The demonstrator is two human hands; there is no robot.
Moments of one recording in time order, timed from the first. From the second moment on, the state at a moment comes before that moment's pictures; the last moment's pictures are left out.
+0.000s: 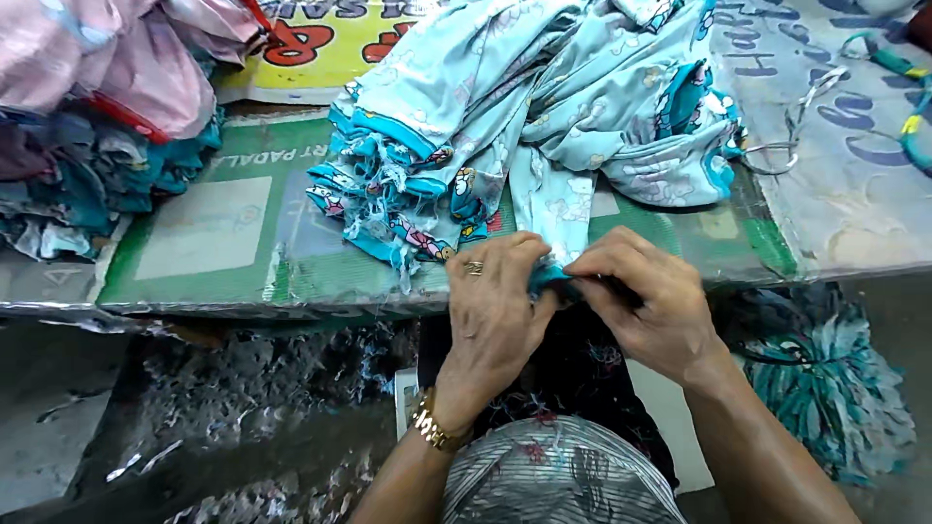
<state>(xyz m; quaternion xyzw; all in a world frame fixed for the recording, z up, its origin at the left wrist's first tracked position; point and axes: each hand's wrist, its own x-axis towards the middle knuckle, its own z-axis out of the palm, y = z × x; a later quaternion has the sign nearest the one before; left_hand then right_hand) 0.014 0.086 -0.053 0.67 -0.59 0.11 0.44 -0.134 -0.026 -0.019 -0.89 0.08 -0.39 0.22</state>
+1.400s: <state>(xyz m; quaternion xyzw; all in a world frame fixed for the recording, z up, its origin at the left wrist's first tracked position) 0.019 0.150 -0.066 0.74 -0.57 0.10 0.34 -0.139 -0.020 -0.037 -0.91 0.14 -0.24 0.32</state>
